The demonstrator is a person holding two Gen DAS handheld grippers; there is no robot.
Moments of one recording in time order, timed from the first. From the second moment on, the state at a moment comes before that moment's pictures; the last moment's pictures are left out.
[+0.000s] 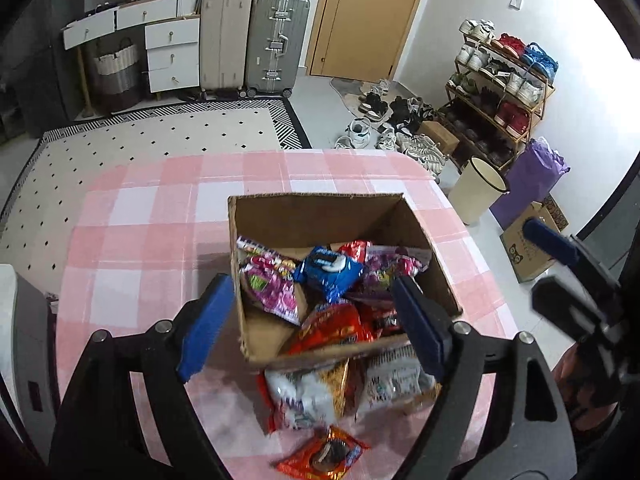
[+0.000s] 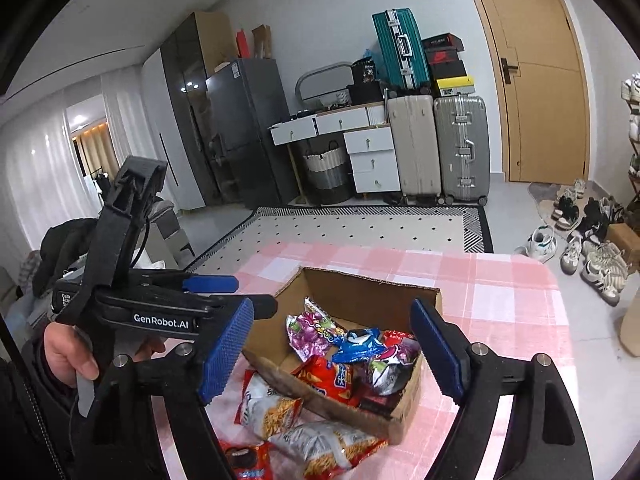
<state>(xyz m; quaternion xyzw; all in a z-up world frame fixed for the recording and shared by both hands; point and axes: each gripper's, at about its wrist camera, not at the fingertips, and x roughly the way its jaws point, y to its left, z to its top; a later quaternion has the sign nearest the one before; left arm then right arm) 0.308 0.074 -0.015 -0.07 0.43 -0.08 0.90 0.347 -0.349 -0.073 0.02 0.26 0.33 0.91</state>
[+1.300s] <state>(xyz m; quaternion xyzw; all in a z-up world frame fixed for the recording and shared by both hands) 0.100 0.075 0.015 -0.07 0.34 -0.03 0.94 0.173 -0.395 -0.094 0.05 0.25 0.30 0.92</state>
